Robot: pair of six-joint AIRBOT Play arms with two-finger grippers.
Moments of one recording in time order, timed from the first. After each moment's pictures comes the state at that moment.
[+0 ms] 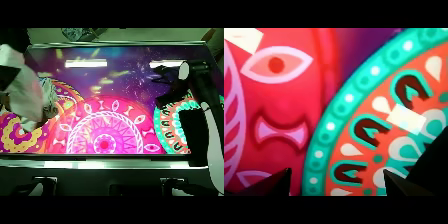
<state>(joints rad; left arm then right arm) 0.14 -0.81 1.26 0.92 -0.98 -1.57 0.12 -1.43 1.56 -1.63 1.54 1.22</state>
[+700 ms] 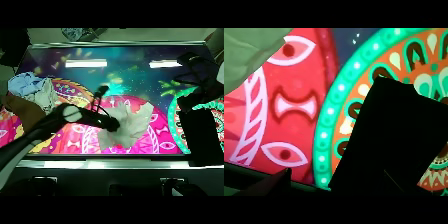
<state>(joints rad) -0.71 -1.38 1.21 1.00 -0.94 -1.54 0.12 -1.13 1.57 -1.76 1.67 1.17</state>
